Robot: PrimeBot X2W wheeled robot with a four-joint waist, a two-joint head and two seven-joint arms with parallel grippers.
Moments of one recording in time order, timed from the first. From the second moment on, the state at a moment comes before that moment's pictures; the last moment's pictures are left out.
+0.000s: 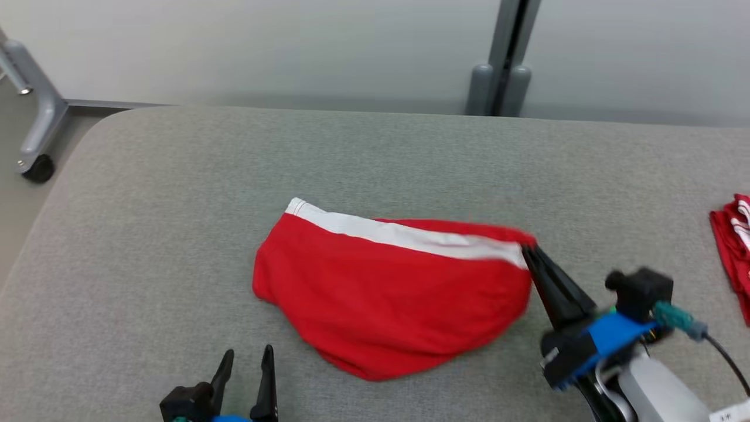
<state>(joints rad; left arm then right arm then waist) -0.01 0.05 -0.19 0.50 -0.34 -0.07 -0.26 -0.35 -0.28 0.44 0.37 0.57 0.13 -0.26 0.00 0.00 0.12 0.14</state>
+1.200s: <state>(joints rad) -0.03 0.05 0.00 0.42 -0.15 -0.05 -0.26 -0.15 -0.05 0.06 0.51 0.16 0.13 -0.26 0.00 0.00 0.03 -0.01</state>
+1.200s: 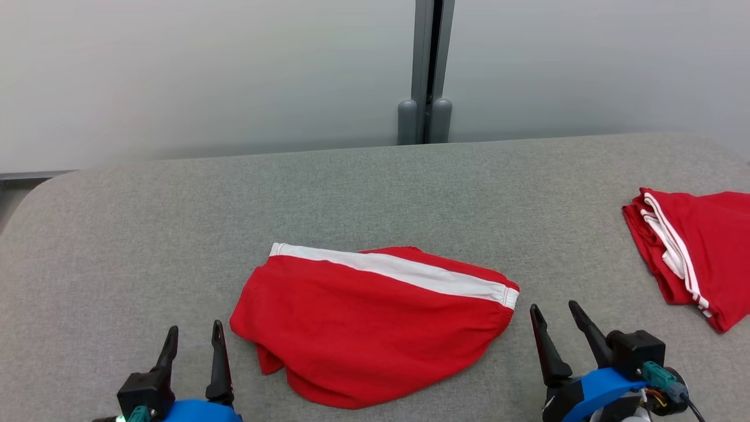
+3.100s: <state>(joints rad) -0.05 0.05 -0.10 0.43 -0.20 -0.05 -0.26 -0.30 -0.05 0.24 0.61 0.64 0.13 -0.26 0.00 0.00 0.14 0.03</state>
